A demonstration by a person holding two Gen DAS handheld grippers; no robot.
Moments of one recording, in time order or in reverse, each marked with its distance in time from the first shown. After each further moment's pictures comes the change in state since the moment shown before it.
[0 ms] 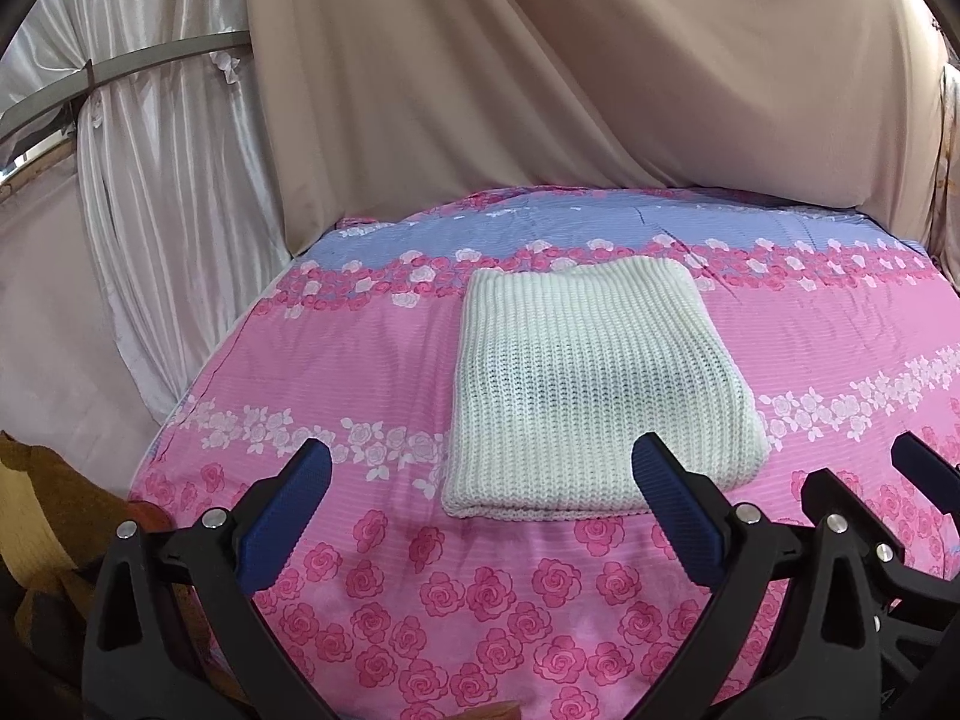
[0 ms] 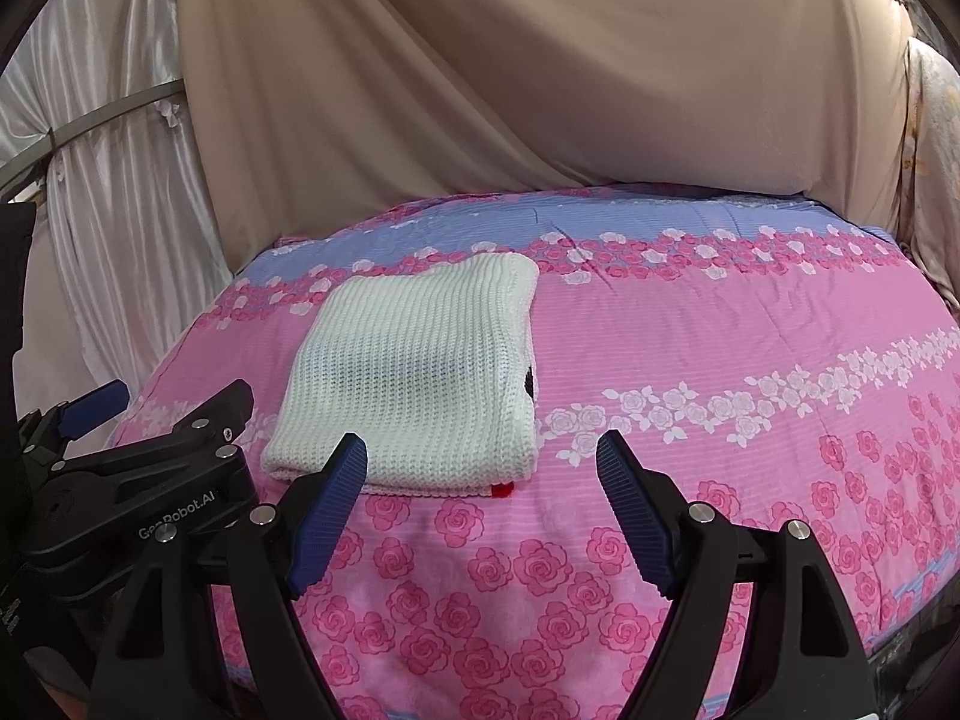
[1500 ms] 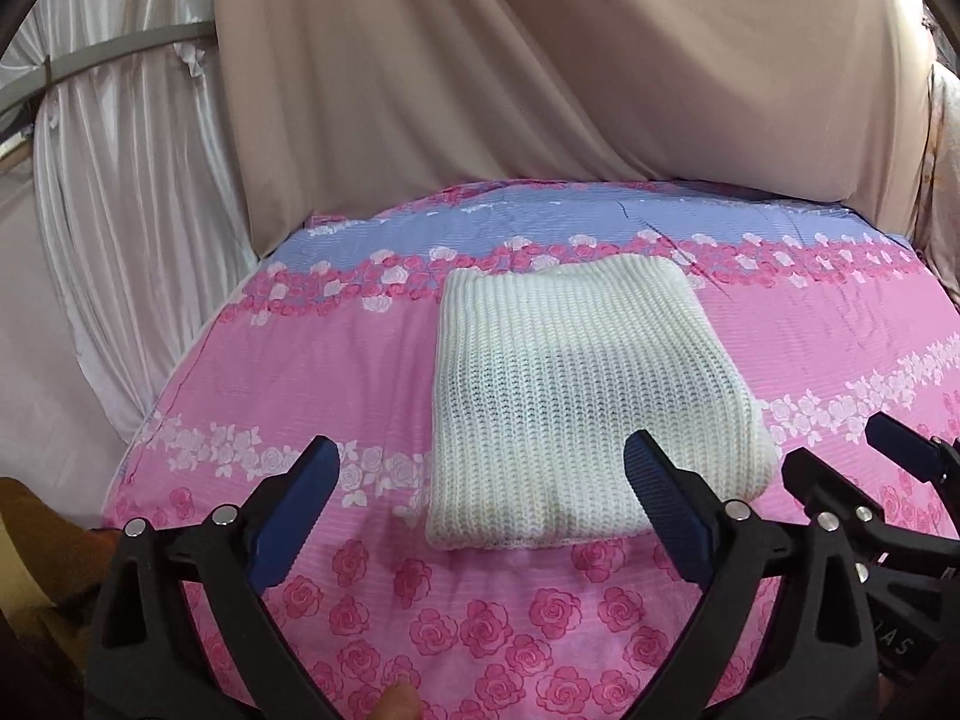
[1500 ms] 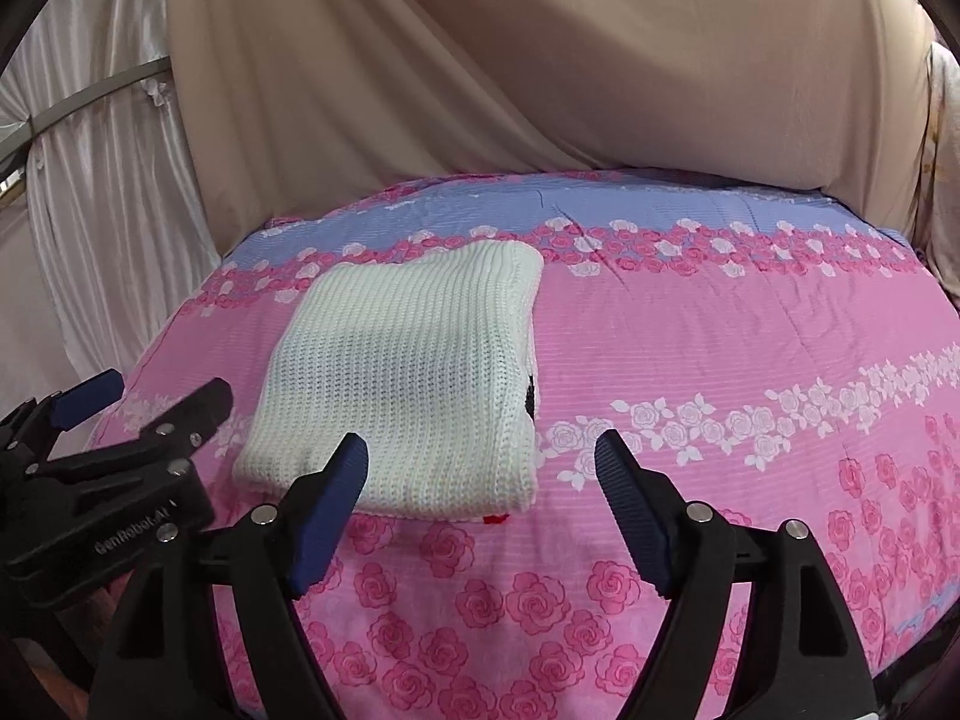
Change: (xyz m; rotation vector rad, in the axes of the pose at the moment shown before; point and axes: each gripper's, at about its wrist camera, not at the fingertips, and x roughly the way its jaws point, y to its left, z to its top) left arm 0.026 0.005 0.010 0.027 0.007 -0.068; right arm 0.038 0.000 0.017 -0.030 0.045 0.004
